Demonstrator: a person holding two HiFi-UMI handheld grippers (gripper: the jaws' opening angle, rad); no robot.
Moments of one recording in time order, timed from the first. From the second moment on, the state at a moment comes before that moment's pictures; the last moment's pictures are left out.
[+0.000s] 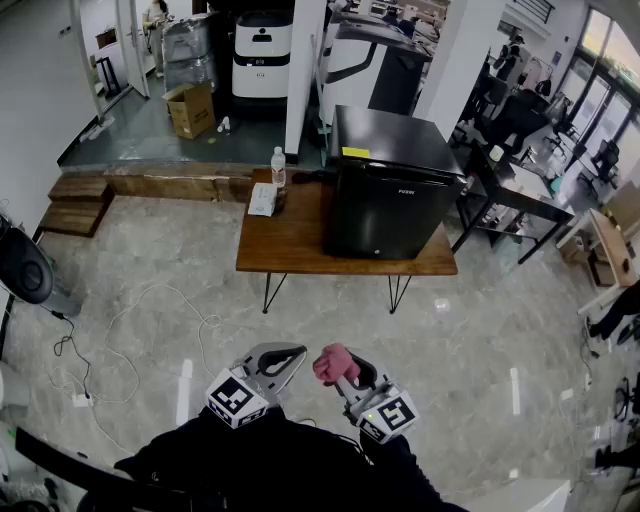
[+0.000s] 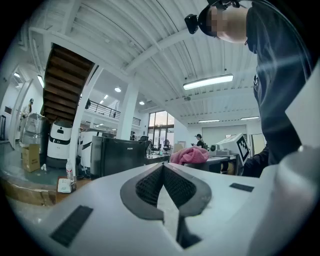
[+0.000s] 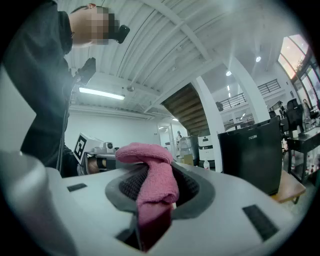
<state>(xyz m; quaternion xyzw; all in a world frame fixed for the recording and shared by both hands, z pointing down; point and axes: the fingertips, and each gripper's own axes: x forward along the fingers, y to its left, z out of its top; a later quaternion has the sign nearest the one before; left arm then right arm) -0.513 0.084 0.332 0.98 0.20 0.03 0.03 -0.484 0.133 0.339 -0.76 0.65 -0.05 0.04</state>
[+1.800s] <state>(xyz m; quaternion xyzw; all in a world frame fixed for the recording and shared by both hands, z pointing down) -0.337 -0.087 0.324 0.98 0.21 0.03 0.03 -0.296 -0.026 0.332 -0.79 0.61 -0.07 -0.01</state>
